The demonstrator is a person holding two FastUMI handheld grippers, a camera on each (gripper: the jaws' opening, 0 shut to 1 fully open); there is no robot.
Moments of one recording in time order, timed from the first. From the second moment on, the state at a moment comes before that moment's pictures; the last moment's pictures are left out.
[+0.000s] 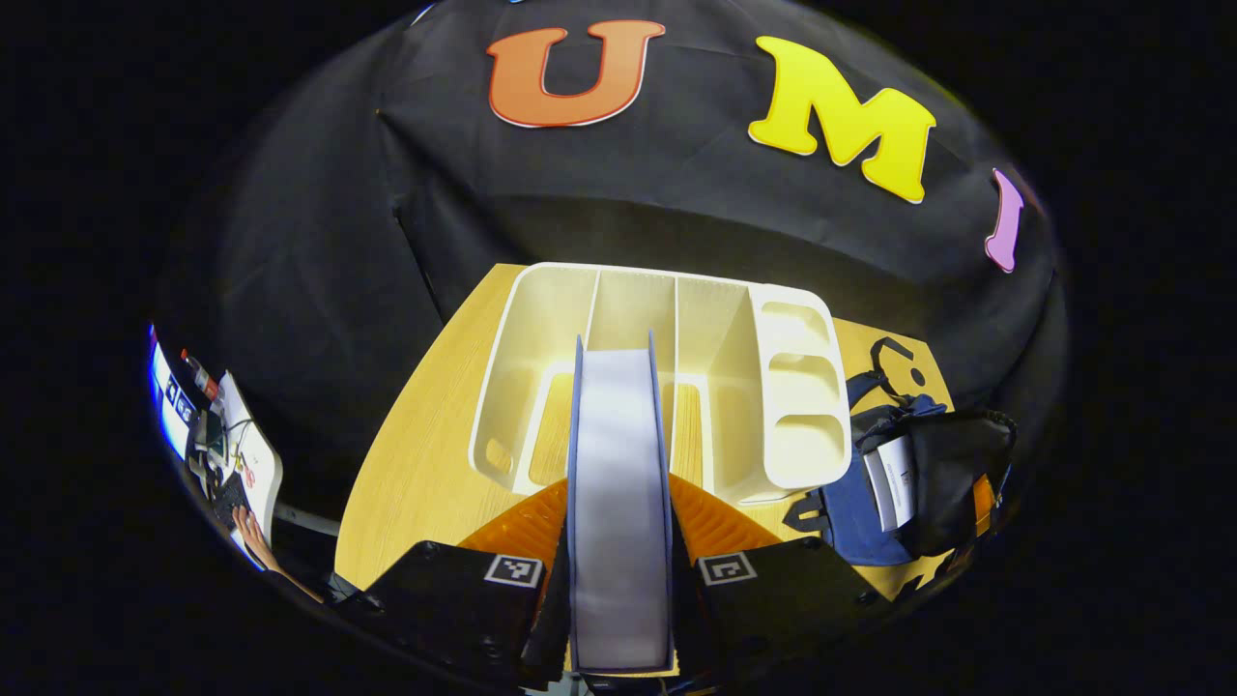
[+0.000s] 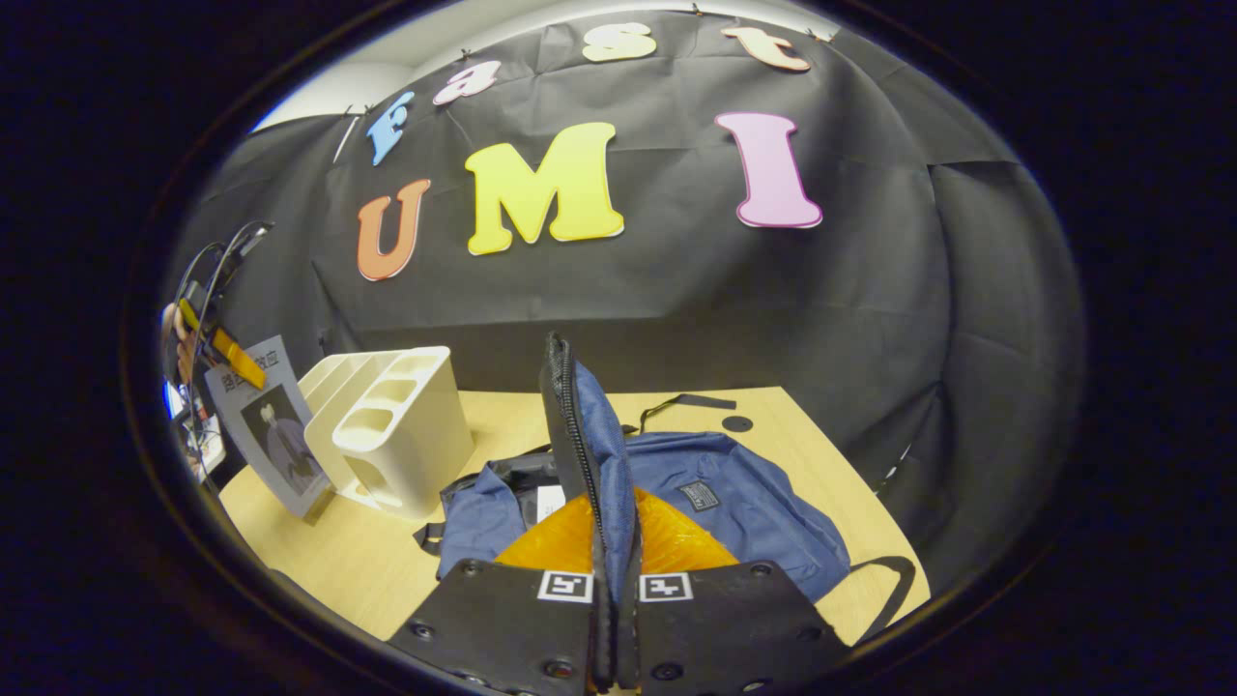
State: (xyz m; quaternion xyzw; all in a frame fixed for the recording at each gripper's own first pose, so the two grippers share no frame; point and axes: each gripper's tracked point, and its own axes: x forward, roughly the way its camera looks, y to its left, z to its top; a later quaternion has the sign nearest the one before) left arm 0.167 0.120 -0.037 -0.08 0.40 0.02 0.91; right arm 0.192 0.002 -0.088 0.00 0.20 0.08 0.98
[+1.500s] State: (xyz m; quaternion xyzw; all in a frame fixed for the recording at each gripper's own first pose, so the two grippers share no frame) left arm 0.160 -0.133 -0.043 -0.43 0.36 -0.20 0.80; right arm 0.198 -0.026 -0.052 0.01 0.19 0.08 0.98
